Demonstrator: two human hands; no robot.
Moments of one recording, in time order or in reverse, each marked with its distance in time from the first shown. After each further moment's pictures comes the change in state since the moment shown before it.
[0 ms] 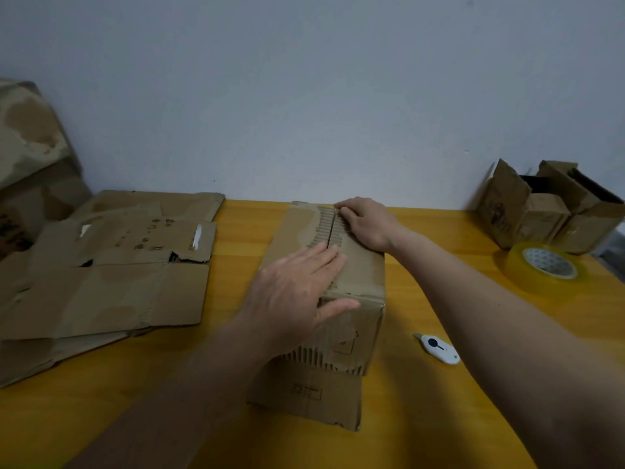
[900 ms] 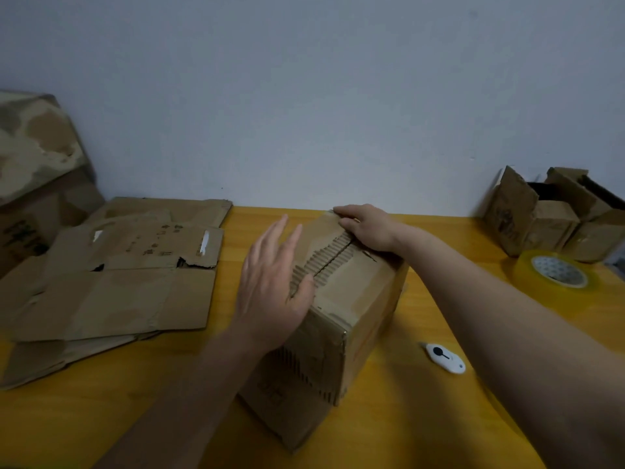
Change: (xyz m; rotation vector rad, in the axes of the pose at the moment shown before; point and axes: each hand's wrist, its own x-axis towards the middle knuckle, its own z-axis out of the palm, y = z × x) left_hand -0.009 -0.010 0.008 -0.415 0.232 -0.373; right_hand 0.003 -0.003 -0.010 0.045 -0.181 0.031
